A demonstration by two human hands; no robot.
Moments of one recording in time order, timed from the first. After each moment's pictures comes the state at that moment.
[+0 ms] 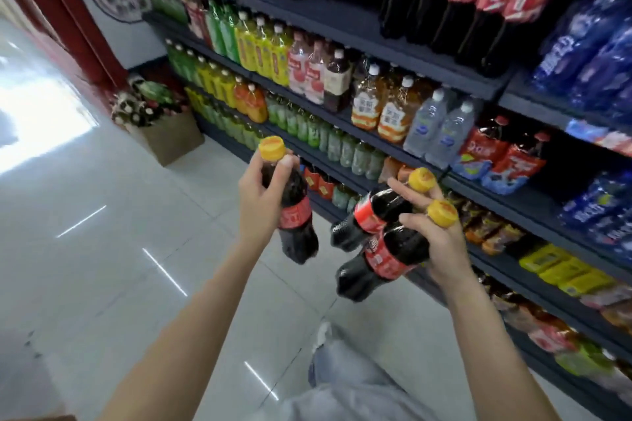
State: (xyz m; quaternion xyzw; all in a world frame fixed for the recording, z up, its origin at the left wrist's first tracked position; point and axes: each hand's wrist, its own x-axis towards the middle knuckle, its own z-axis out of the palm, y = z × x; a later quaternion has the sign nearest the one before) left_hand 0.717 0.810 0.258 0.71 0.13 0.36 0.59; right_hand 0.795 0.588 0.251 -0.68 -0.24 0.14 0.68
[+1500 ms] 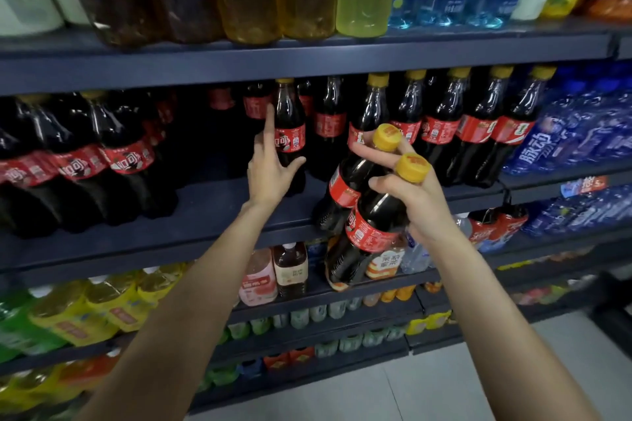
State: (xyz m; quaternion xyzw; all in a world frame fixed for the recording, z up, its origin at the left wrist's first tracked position) left_hand 1.363 1.070 0.324 0.85 -0.20 0.22 0.43; right_hand 1.185 0.921 0.387 -0.74 -0.06 -0.20 0.63
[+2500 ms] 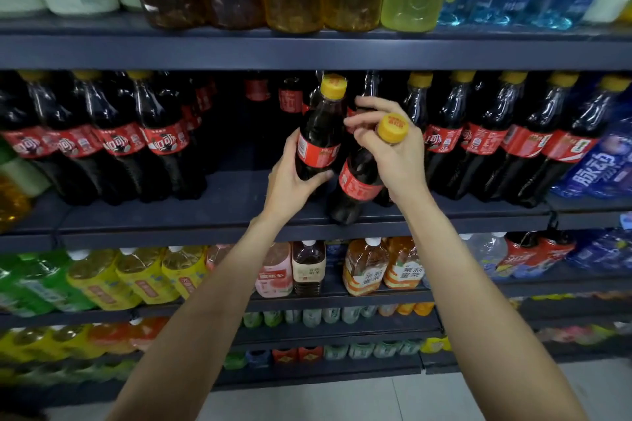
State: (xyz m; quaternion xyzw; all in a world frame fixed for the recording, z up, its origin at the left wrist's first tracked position) left_hand 1.337 1.094 0.311 0.77 -0.25 0.12 0.57; right_hand 1.264 0.943 0.393 -0.73 -0.09 -0.31 0.60
